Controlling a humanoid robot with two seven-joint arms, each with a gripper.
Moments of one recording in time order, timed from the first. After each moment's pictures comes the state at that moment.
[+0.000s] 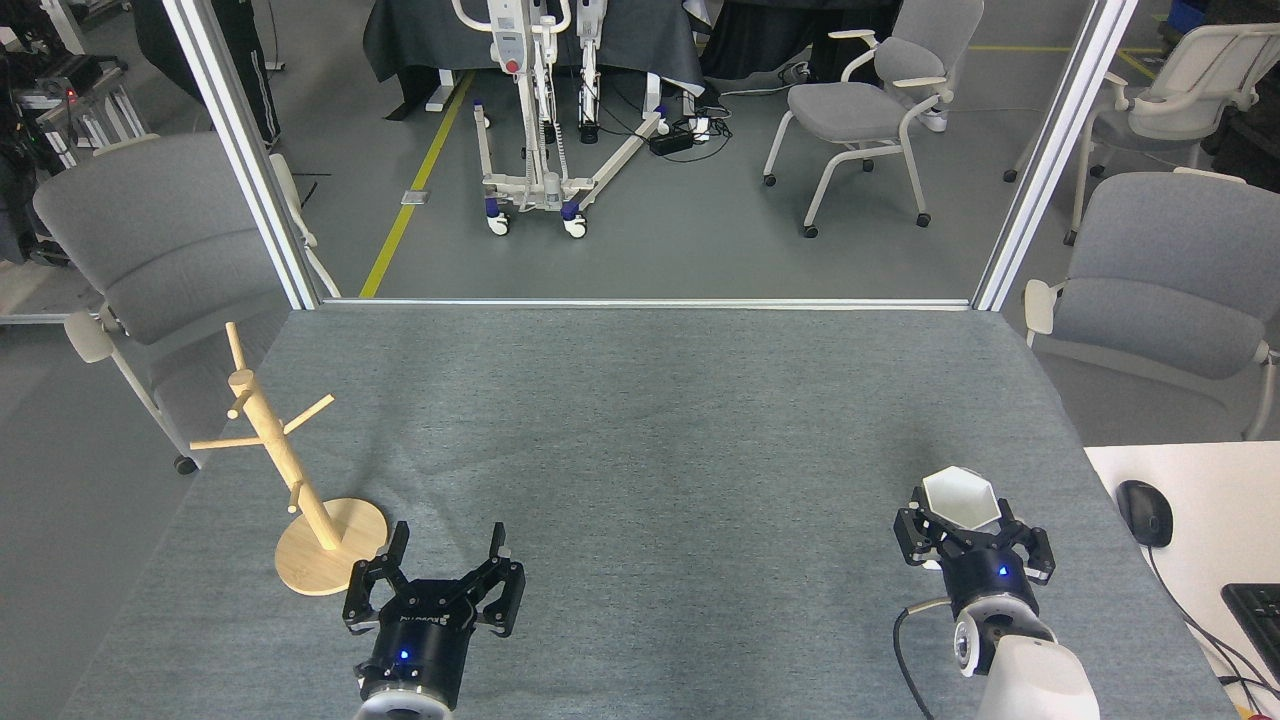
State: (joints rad) left arm 0.00 -0.11 -0.04 -1.58 -1.62 0.04 0.03; right arm -0.44 -0.06 -0.23 -0.77 1.55 -0.08 -0.13
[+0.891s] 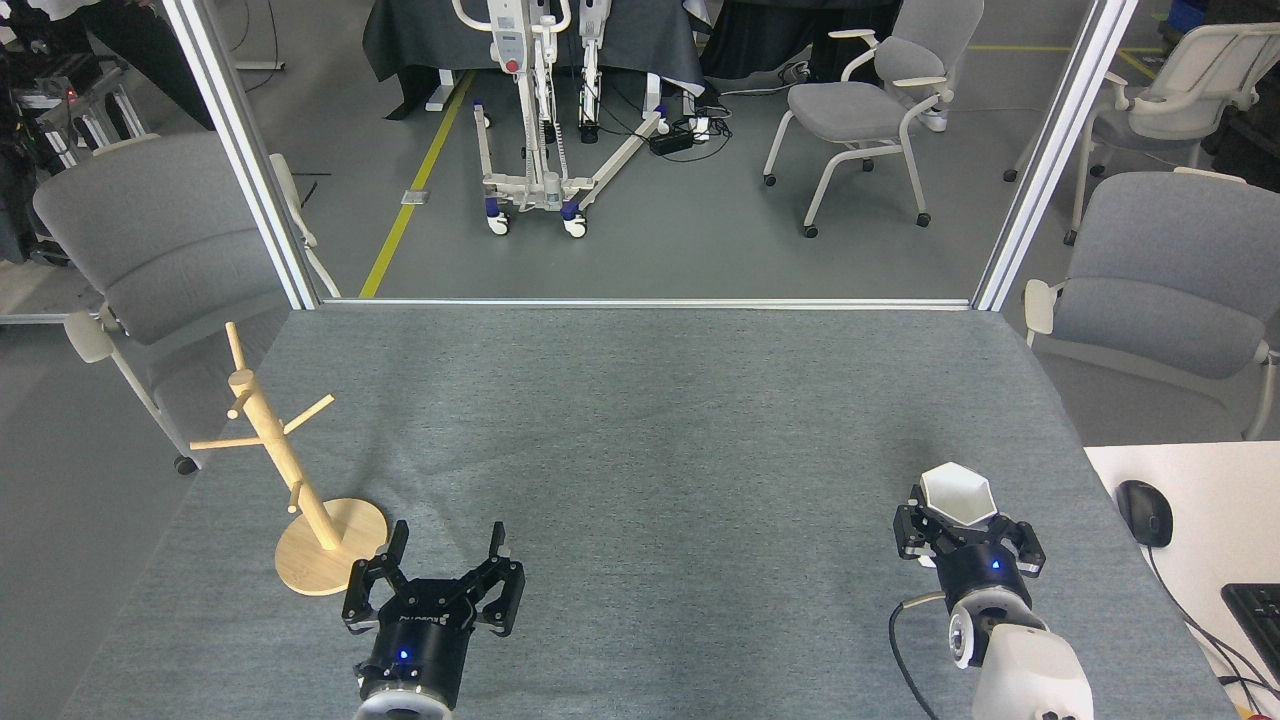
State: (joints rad) left arm 0.00 -0.11 -0.04 -1.58 -1.62 0.04 0.03; right arm -0.48 -0.07 -0.23 -0.69 1.56 -0.08 -0.14
